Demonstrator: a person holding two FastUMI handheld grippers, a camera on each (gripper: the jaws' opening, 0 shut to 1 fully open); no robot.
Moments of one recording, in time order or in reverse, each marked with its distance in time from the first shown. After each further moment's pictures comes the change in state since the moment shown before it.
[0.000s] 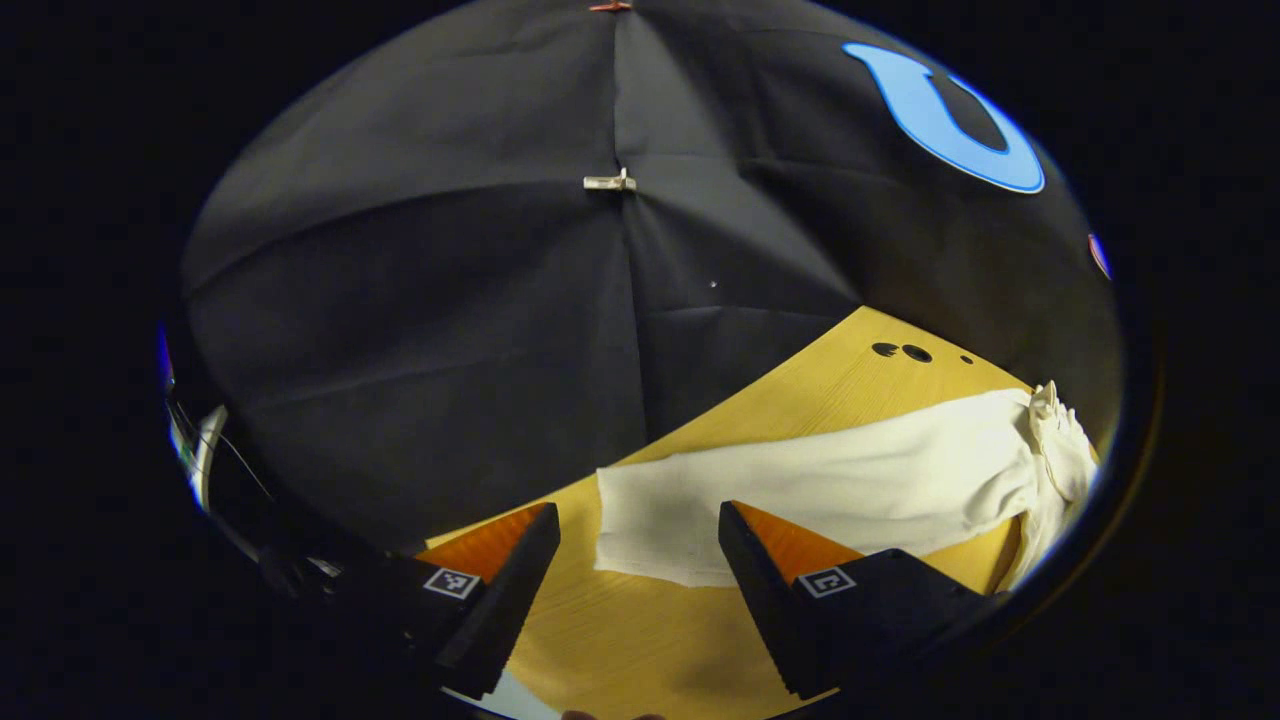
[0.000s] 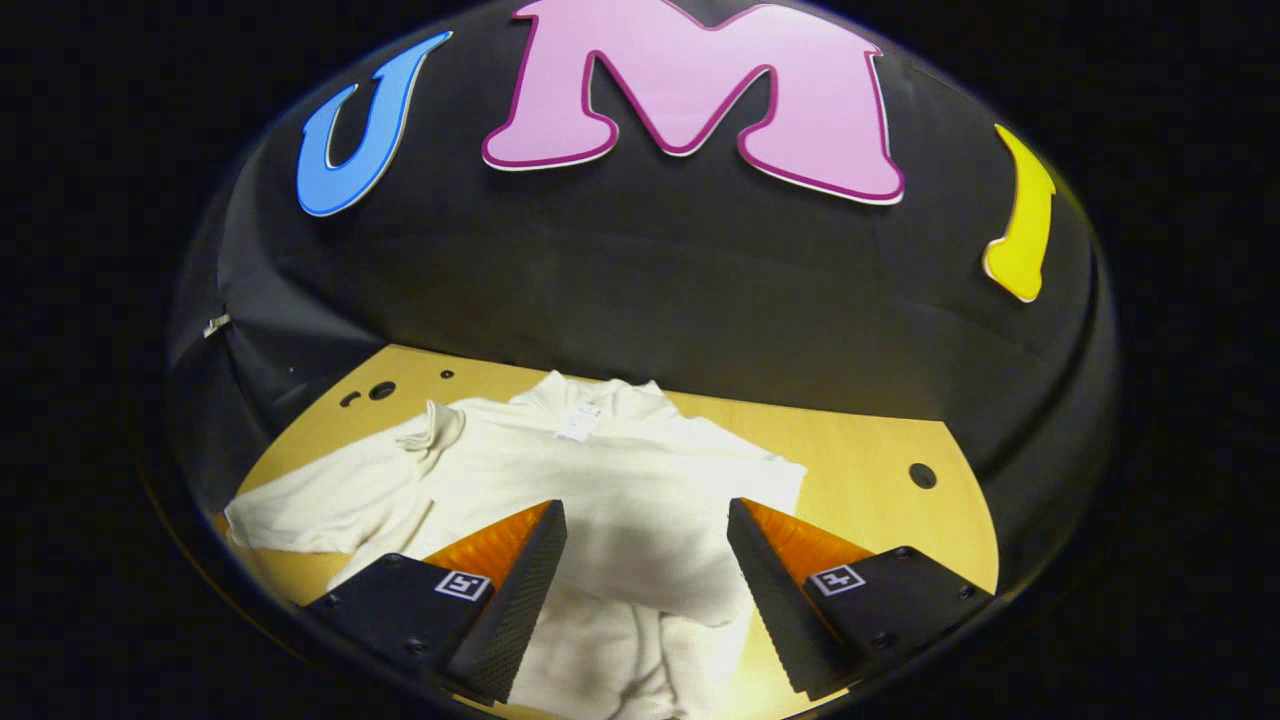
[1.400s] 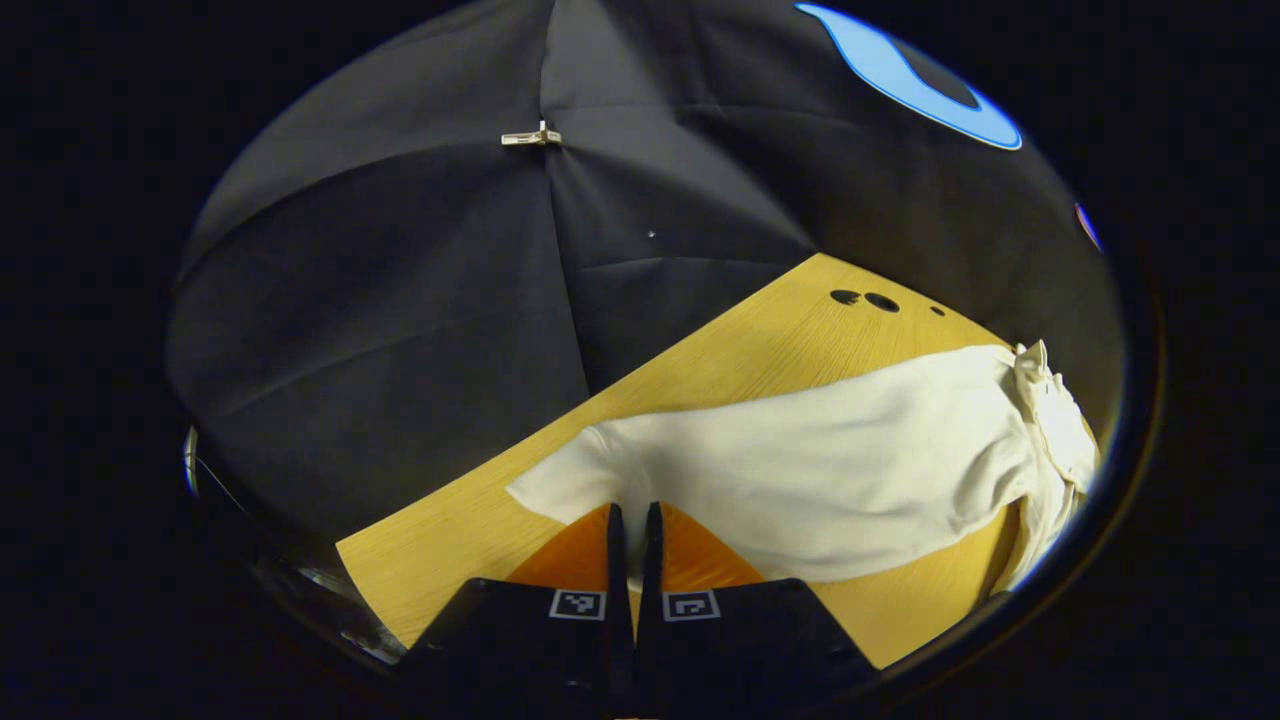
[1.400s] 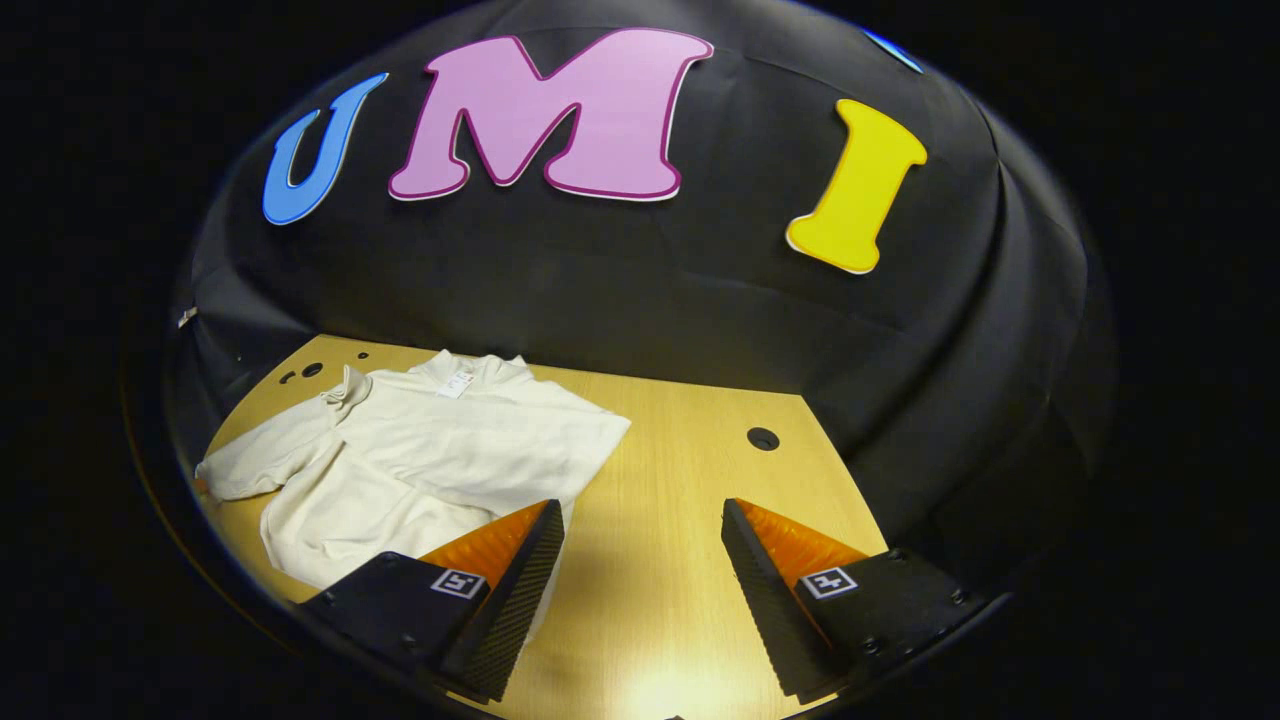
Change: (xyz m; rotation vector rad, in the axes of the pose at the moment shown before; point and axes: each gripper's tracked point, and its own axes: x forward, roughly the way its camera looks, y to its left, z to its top) left arm 0.006 -0.032 0.001 0.069 0.114 -0.104; right arm -0.111 -0.140 -0.040 0.025 -0.044 -0.219
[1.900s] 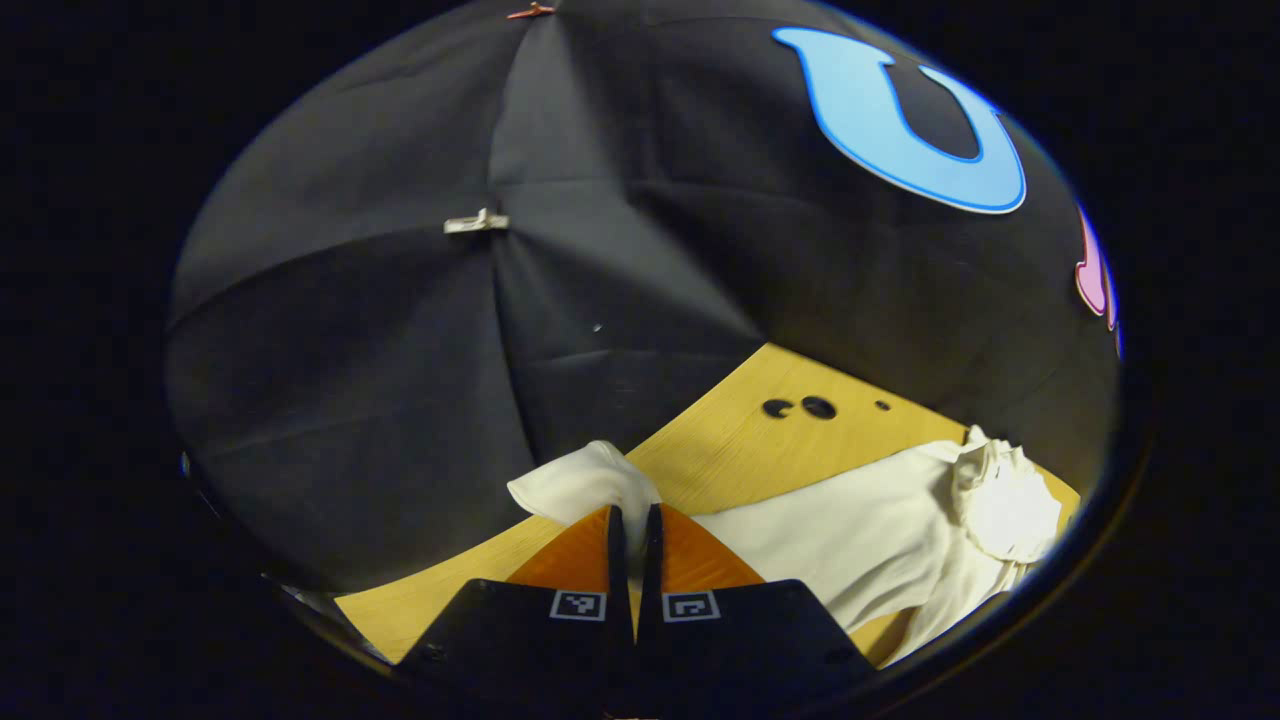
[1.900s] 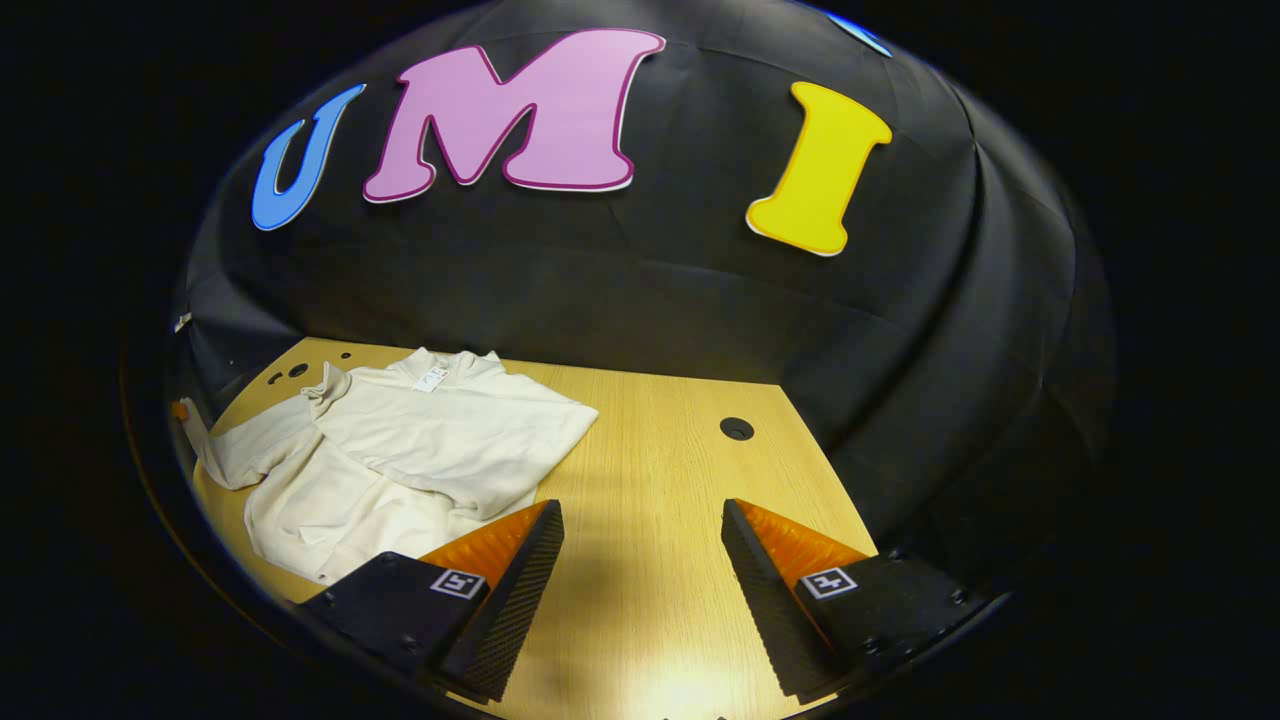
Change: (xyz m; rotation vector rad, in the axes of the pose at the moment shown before) left arm -0.019 -0.105 0.126 0.040 -0.172 -0.114; right arm 0.007 -0.041 -0.025 0.031 0.008 -0.005
